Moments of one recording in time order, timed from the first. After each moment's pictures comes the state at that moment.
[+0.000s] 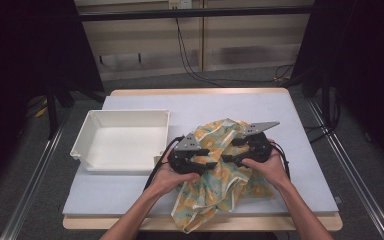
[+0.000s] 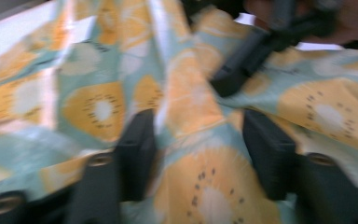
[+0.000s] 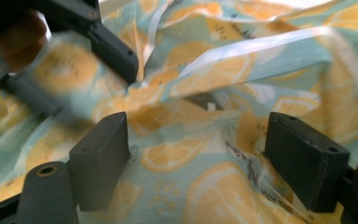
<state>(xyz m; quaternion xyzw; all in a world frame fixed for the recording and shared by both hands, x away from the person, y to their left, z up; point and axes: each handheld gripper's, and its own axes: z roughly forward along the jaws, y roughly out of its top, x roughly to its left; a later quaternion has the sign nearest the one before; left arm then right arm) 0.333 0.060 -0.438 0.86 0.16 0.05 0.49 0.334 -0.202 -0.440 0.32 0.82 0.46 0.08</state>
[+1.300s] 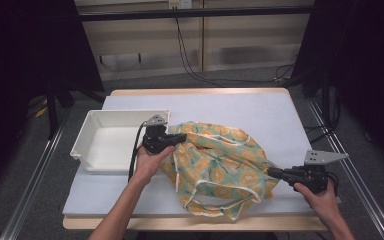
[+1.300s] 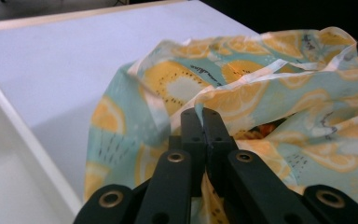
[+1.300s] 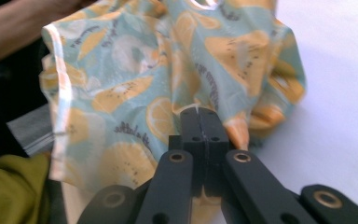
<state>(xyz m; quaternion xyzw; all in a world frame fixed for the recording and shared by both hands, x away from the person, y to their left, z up) 0.379 0.123 -0.426 0.80 0.32 0.05 0.51 0.233 -0.313 -0.445 0.35 0.77 0.53 0.08</state>
